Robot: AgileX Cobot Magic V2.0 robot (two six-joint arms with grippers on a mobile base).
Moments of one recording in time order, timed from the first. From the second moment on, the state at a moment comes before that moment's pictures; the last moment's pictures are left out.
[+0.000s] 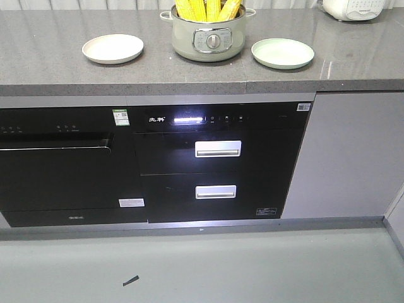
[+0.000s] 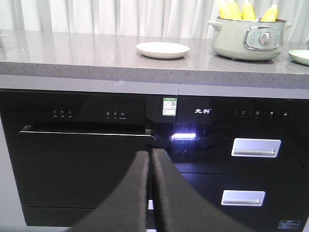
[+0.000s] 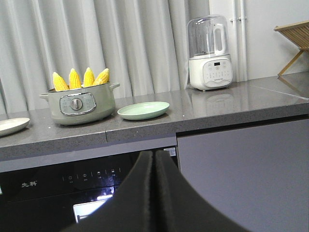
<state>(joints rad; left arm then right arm) 0.09 -0.01 0.02 -0.17 0.18 0.07 -0.09 -0.01 0.03 -0.17 -0.05 0.23</state>
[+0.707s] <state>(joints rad) 0.09 -0.01 0.02 -0.17 0.18 0.07 -0.09 -0.01 0.03 -0.17 -0.05 0.23</state>
